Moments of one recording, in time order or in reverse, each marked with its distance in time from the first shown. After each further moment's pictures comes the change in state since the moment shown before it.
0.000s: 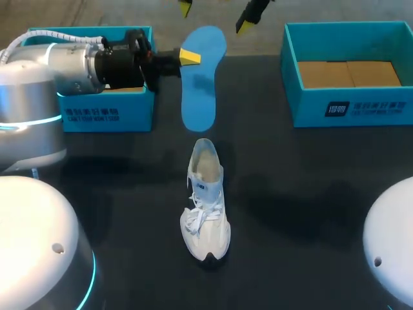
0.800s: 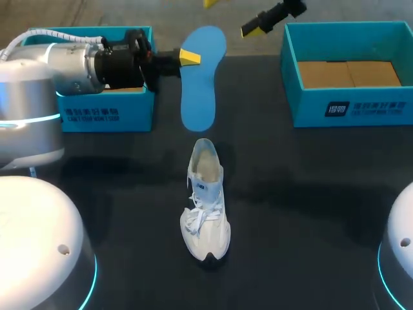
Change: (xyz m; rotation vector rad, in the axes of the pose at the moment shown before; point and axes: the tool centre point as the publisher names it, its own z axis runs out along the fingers) left arm 0.001 0.002 0.000 -0.003 -0.001 0.000; right arm -0.020 0.004 -0.012 0.040 0.469 -0.111
